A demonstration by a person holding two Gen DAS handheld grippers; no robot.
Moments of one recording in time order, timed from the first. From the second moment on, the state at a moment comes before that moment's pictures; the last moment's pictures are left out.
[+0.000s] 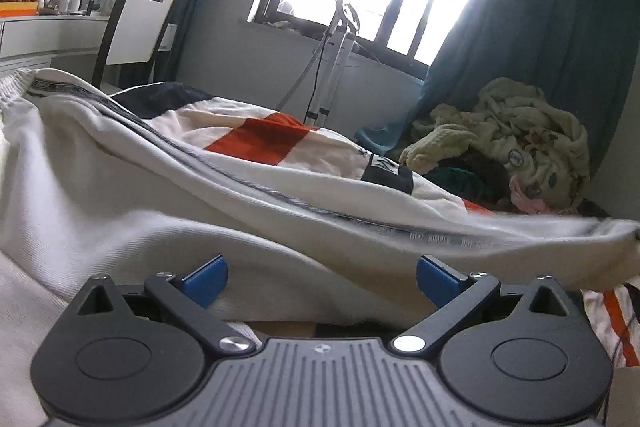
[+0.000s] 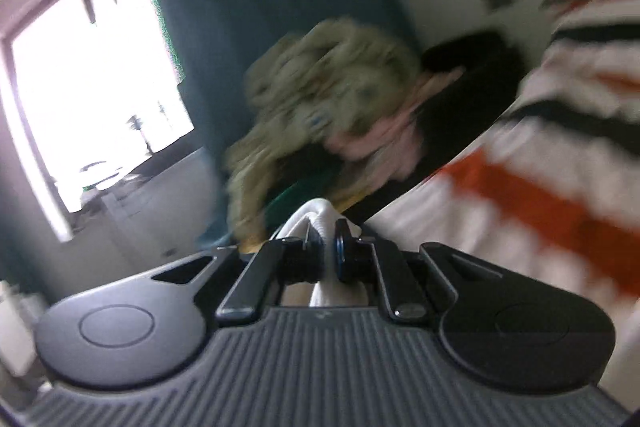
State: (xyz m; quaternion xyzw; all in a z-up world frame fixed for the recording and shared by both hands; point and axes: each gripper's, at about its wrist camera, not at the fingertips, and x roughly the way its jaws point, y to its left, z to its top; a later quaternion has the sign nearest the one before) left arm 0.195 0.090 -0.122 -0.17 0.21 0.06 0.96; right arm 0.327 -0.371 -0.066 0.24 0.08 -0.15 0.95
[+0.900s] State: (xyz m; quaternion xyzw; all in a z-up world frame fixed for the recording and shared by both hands) left arm 0.180 0.087 -0.122 -0.22 0.25 0.03 0.94; right arm 0.316 -0.435 -0.186 0.56 0.31 -0.03 0.77
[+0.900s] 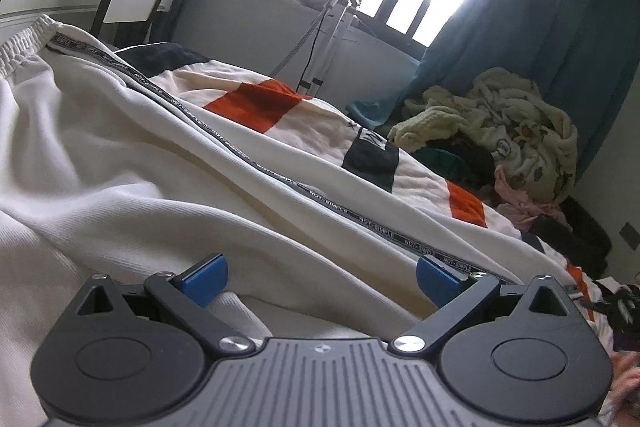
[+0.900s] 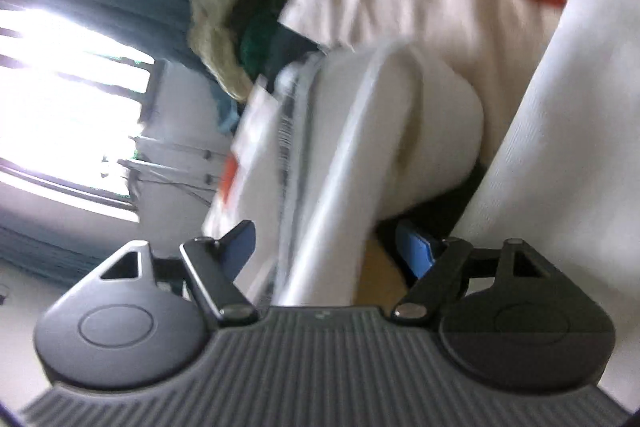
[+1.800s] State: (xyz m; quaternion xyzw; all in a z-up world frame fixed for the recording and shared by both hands) left arm 0.184 0.076 -0.124 -0.19 0.22 0.02 0.96; right arm 0.340 -0.247 -0.114 -0.14 0.10 0.12 0.98
